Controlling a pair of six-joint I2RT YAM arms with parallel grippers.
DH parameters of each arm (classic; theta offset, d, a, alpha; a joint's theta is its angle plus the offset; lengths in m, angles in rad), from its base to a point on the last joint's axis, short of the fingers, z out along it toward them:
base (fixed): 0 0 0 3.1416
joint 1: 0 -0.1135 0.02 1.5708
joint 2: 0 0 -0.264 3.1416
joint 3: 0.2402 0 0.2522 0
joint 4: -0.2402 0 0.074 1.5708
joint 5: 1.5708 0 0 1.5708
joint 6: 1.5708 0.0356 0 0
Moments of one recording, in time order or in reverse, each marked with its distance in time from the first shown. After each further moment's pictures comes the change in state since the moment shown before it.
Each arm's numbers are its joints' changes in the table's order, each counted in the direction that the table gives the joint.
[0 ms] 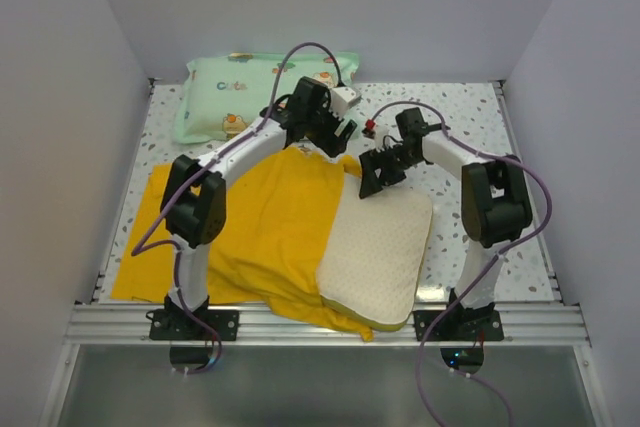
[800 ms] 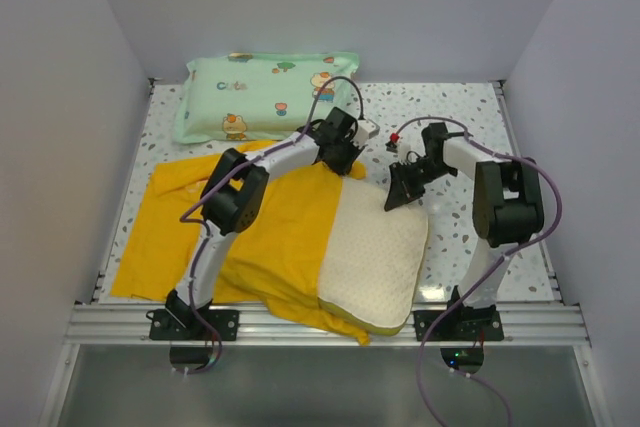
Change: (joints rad) left arm 0.100 0.298 0.076 0.016 -0.079 -0.076; right arm 0.145 -0.036 -0.101 -0.174 -0.079 -0.105
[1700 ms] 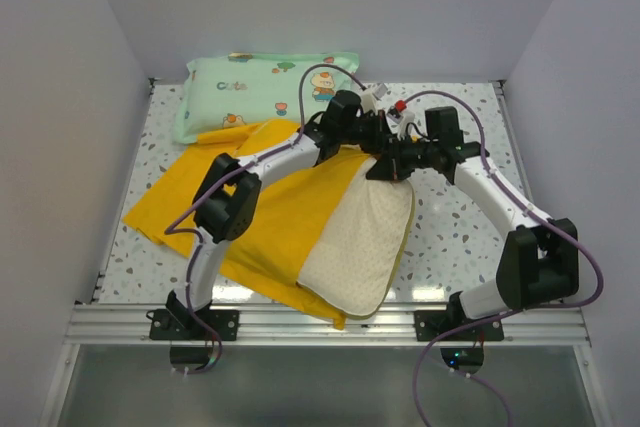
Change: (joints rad) left arm 0.050 -0.115 -0.032 0.471 0.384 -0.809; right arm -0.127 -0.422 -0.122 0.412 -0.081 0.452
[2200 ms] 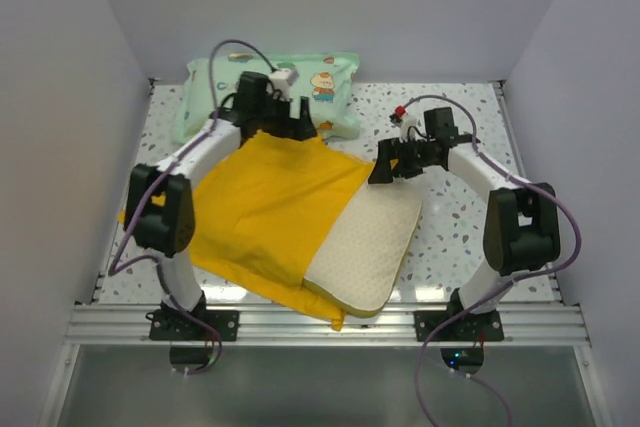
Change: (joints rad) left arm -0.294 -0.243 -0.222 -0.302 -0.135 0.466; right arm 0.079 0.233 0.007 0.008 0.128 -0.115
